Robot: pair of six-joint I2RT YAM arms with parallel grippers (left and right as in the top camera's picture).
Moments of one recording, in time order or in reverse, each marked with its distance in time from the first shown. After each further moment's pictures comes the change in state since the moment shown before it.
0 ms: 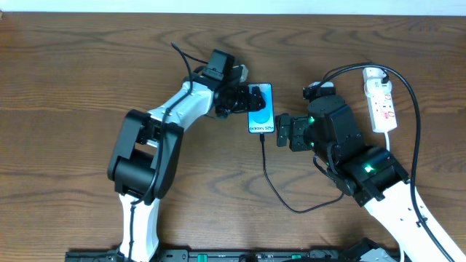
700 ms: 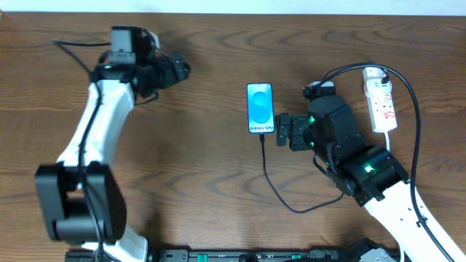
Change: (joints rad) left arm 0.374 -0.376 -0.062 -0.143 -0.150 0.004; right arm 0.000 0.000 0.000 0.006 0.000 0.000
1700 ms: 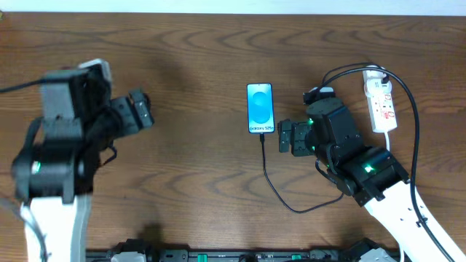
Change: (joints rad) left arm 0.035 -0.647 0.000 -0.490 -0.270 0.147; right arm 0.000 0.000 0.000 -0.082 0.000 0.000
